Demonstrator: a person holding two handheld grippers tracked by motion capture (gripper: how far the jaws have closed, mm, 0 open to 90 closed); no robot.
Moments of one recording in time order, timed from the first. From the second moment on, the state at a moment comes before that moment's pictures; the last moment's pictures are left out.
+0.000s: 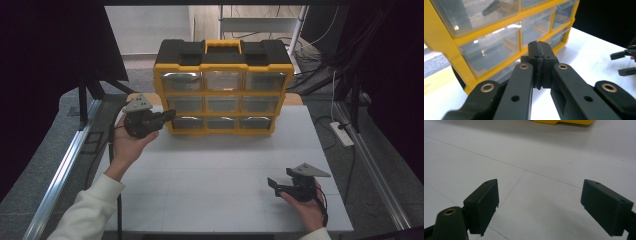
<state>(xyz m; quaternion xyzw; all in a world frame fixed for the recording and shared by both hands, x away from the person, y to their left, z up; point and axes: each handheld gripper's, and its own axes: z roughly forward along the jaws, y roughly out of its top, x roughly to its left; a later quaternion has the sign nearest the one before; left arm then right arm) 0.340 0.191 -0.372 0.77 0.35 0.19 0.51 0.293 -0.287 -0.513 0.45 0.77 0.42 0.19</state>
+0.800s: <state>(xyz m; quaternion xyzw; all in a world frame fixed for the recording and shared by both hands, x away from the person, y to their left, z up) 0.272 0.200 -0.449 0.77 0.37 0.17 0.49 0.293 -0.284 -0.515 0.44 0.77 0.41 0.19</state>
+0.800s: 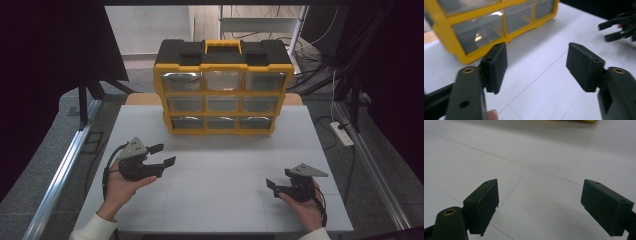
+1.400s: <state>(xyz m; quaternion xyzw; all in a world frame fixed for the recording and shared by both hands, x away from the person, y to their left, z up) 0.263 0.210 -0.493 0.78 0.39 0.21 0.44 0.293 -0.284 -0.515 0.43 0.78 0.42 0.19</state>
